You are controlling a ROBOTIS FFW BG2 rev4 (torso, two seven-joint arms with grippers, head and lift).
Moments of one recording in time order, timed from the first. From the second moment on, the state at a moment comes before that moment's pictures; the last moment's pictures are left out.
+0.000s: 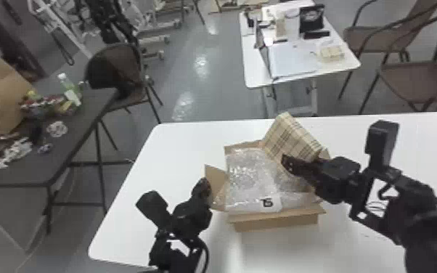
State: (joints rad) left arm 0.27 0.16 0.01 -1.57 0.61 -0.14 -0.06; right arm -0.11 0.00 0.29 -1.56 -0.29 0.35 0.65
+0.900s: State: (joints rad) left arm 0.26 0.16 0.00 -1.56 0.63 -0.15 -0.06; right arm -0.14 0.00 0.30 -1.45 -0.29 0.33 0.65
